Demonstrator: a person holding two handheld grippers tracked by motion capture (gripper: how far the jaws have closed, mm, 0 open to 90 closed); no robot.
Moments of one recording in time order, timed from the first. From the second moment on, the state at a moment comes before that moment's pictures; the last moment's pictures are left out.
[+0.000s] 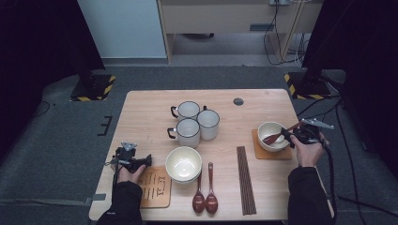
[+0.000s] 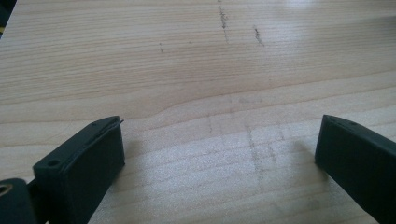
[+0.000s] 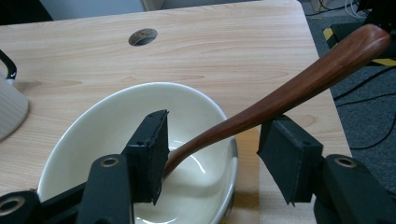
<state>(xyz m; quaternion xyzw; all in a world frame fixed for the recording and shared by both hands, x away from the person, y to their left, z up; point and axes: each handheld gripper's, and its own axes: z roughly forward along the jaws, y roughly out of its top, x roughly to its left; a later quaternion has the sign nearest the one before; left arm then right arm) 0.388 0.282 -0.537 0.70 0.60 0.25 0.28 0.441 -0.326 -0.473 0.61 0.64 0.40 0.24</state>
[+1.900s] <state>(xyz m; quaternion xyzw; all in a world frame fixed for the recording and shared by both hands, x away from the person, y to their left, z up) 0.388 0.282 -0.537 0.70 0.61 0.25 0.28 0.418 -0.327 -0.444 0.56 0.69 0.40 0.23</state>
